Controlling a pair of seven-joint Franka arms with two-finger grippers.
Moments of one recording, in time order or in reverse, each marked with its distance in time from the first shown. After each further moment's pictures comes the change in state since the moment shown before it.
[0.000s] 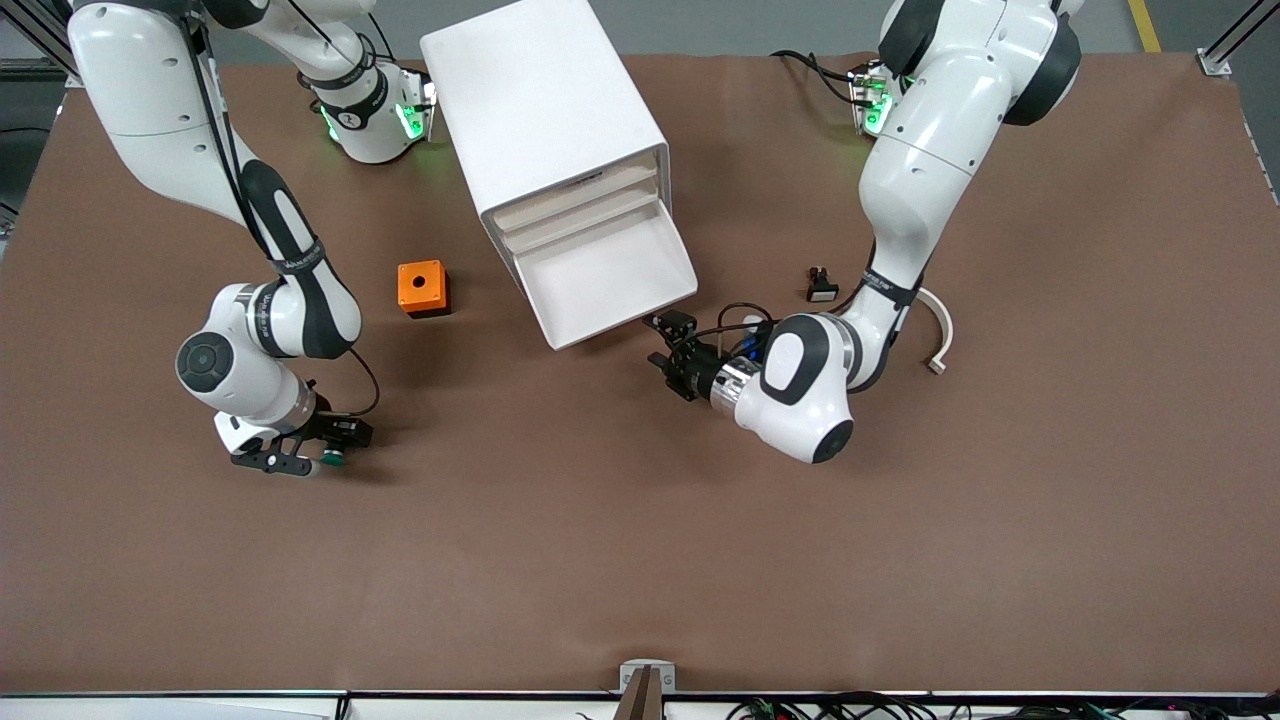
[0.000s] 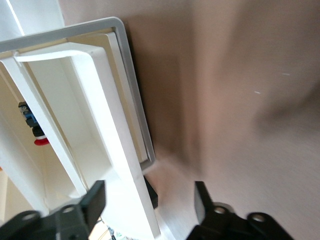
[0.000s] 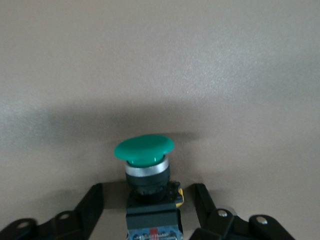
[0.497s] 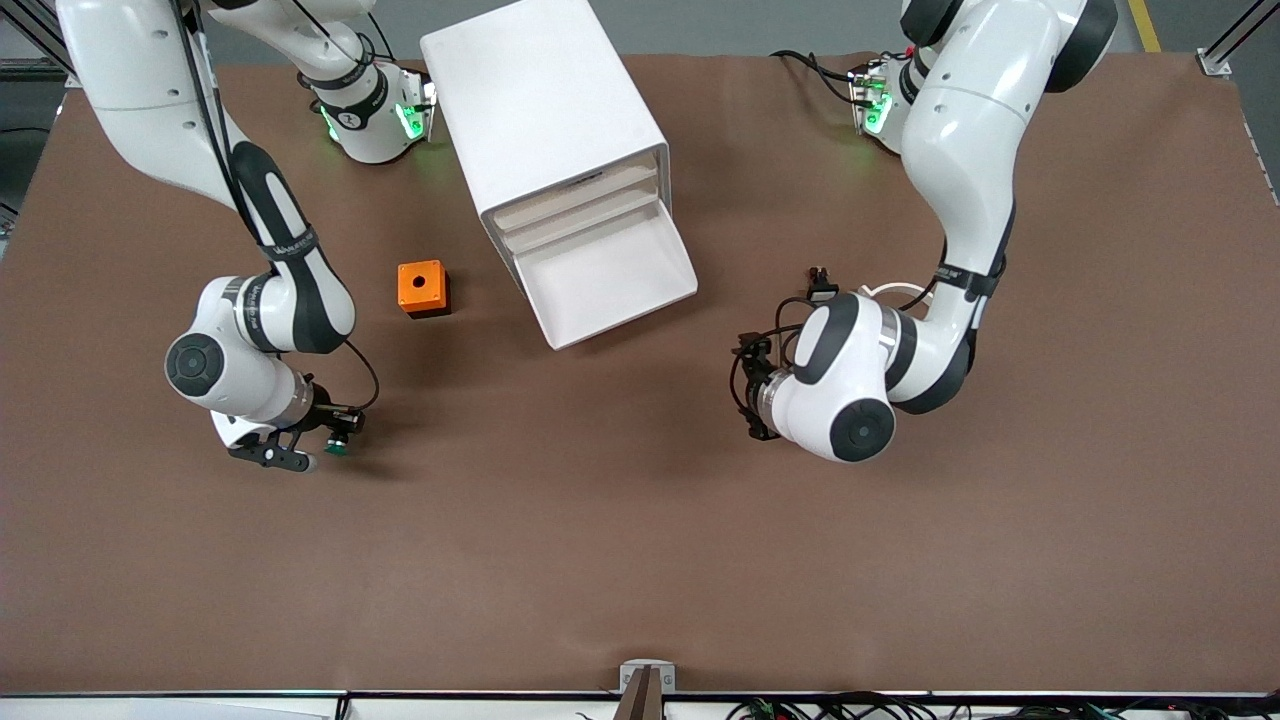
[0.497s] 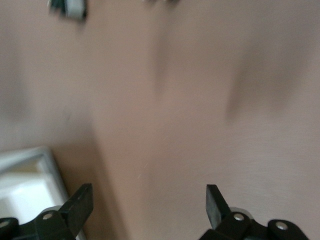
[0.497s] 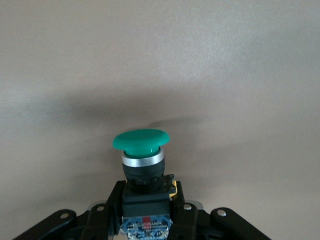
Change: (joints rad) left arm 0.011 -0.141 0.023 0.047 0.667 -0.004 0.072; right arm 0.027 -0.086 0.003 0.015 0.001 -0.197 0.116
